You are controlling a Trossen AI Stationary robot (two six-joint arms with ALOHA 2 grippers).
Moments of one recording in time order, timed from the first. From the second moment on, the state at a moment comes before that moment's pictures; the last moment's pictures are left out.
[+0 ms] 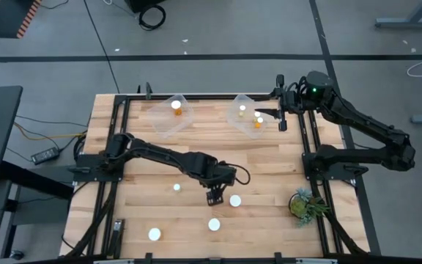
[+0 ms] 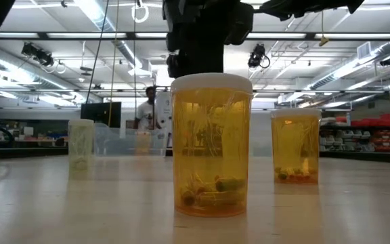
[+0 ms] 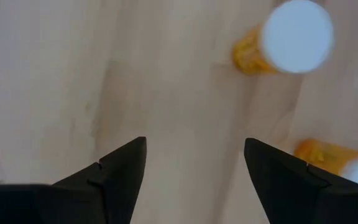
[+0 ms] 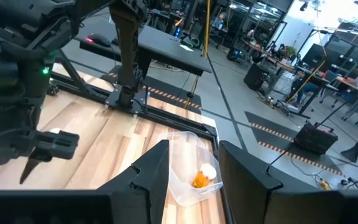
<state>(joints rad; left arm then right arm) -0.21 2.10 1.79 -0.94 -0.01 -0.43 -0.60 0.90 0.93 -0.17 -0.57 -0.48</state>
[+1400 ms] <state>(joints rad) -0.76 2.09 1.93 -1.56 0.08 -1.60 -0.51 0.94 0.93 -0.05 -0.57 -0.52</state>
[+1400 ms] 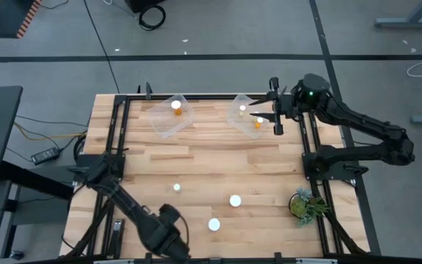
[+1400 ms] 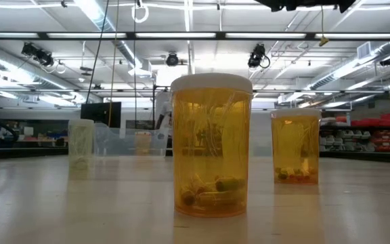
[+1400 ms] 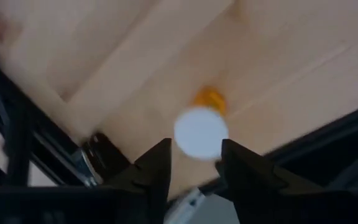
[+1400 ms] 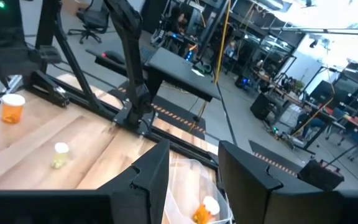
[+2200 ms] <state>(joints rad) -0.95 2.10 1.76 -1.27 0.09 -2.23 -0.51 0.96 0.93 -0.05 -0.57 -0.53</state>
